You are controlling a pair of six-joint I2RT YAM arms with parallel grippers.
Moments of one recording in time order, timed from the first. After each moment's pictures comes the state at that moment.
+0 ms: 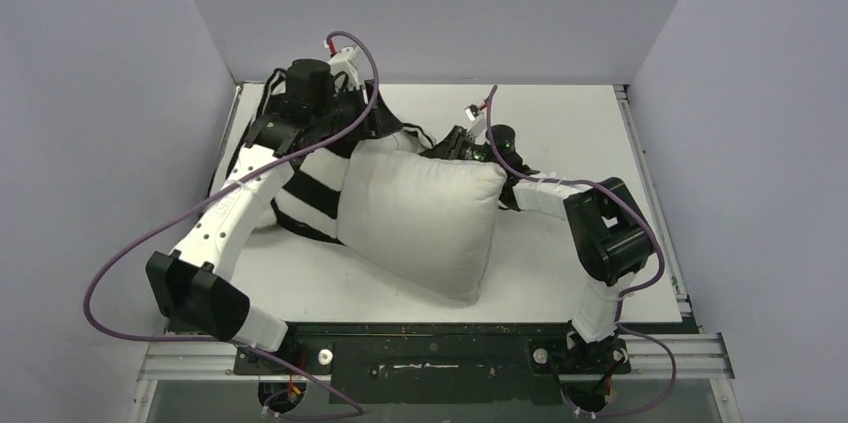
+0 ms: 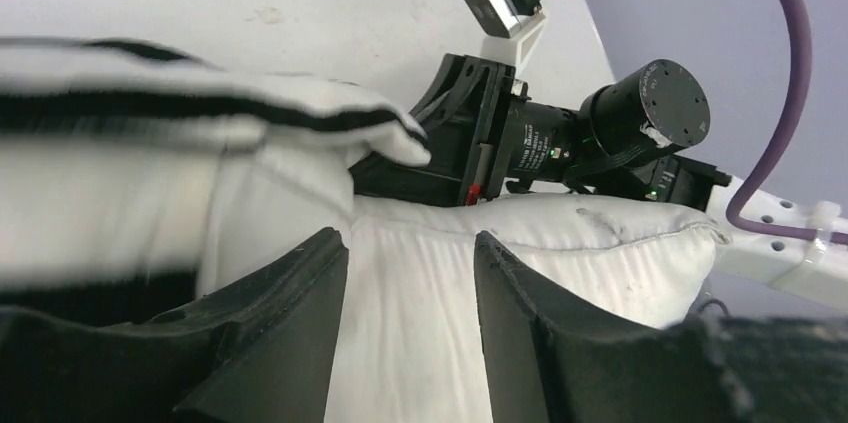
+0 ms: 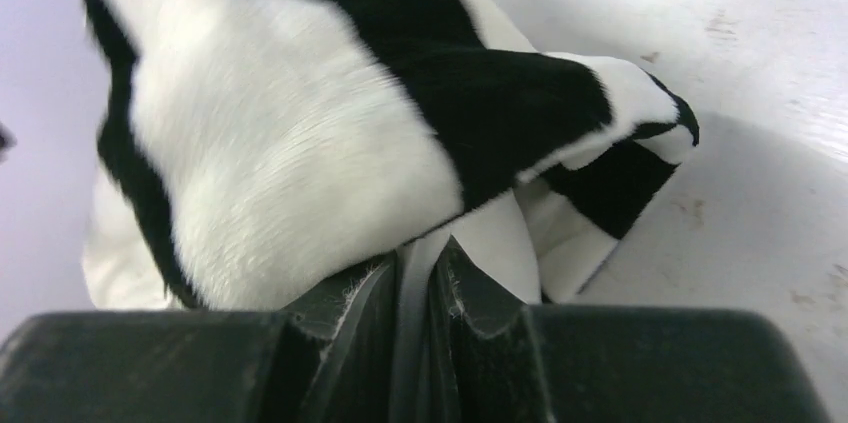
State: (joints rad) left arm -0.38 1.50 1.54 -0.51 0.42 -0.47; right arm 0.47 1.83 1.01 0.63 -0.59 0.96
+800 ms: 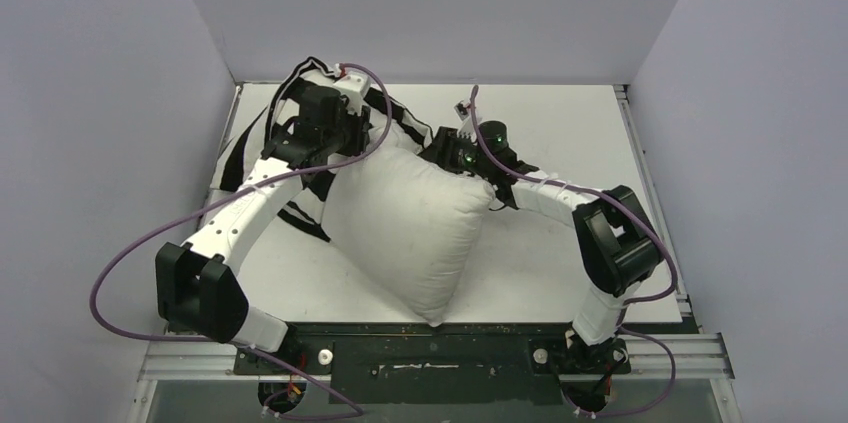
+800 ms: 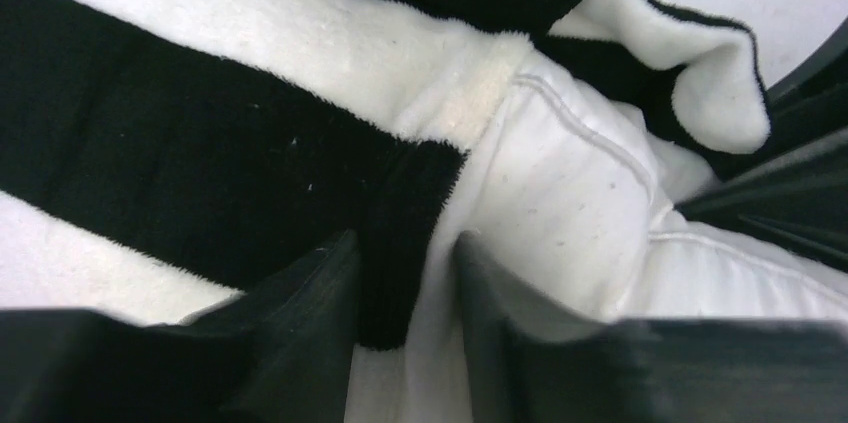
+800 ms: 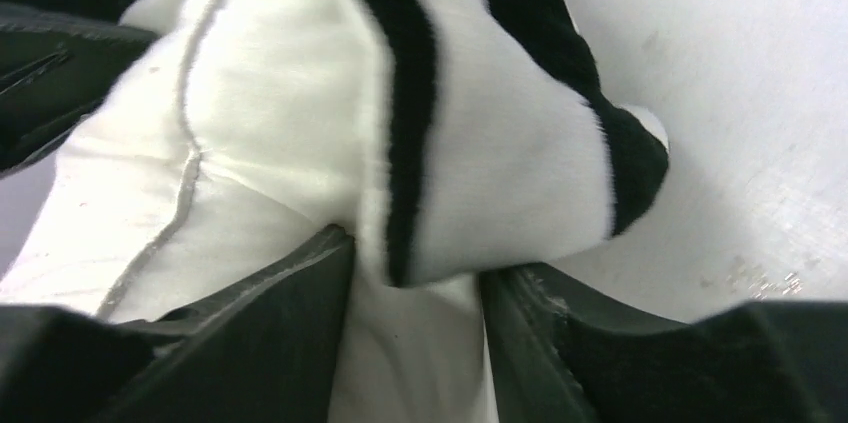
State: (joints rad) left arm -0.38 1.46 1.30 -0.42 -0.02 -0.06; right arm 0.52 1.76 1.06 0.39 -0.47 0.67
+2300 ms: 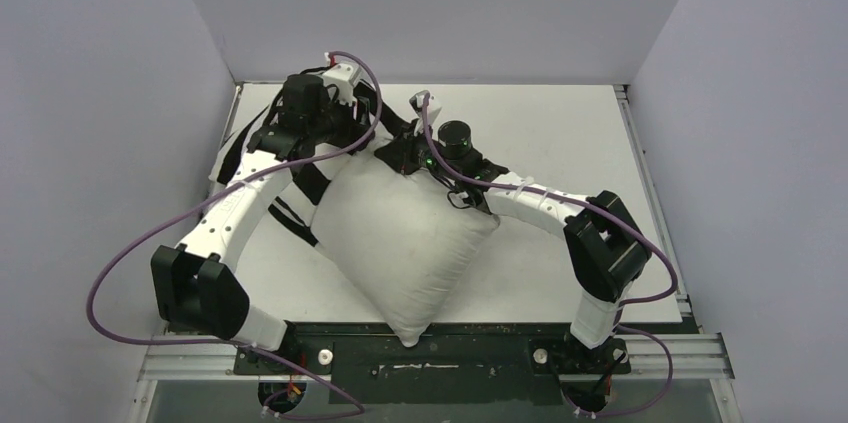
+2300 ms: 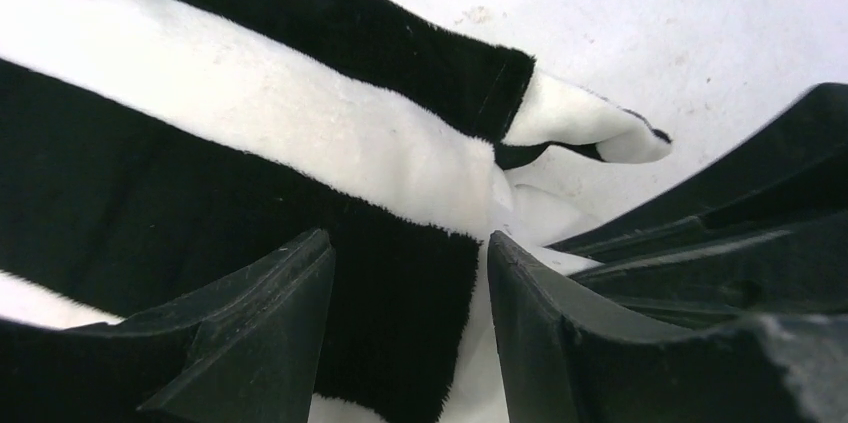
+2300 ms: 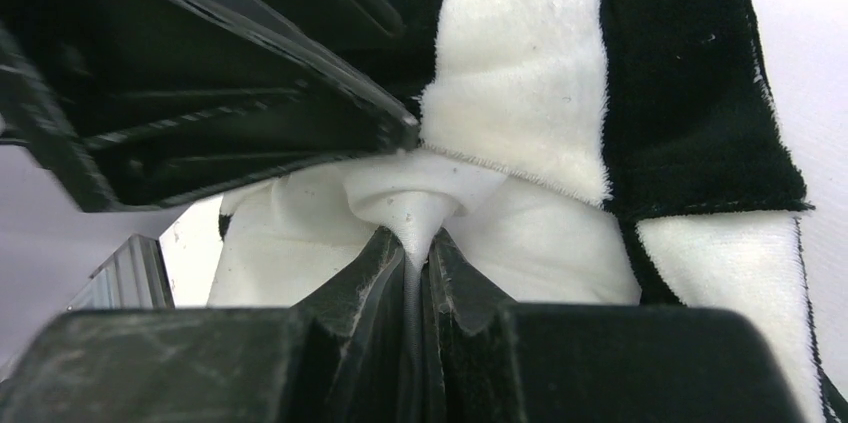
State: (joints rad) left arm -0.31 1.45 1.38 -0.44 0.20 -0.06; right arm 0.73 1.77 1.22 0.42 -0.28 0.43
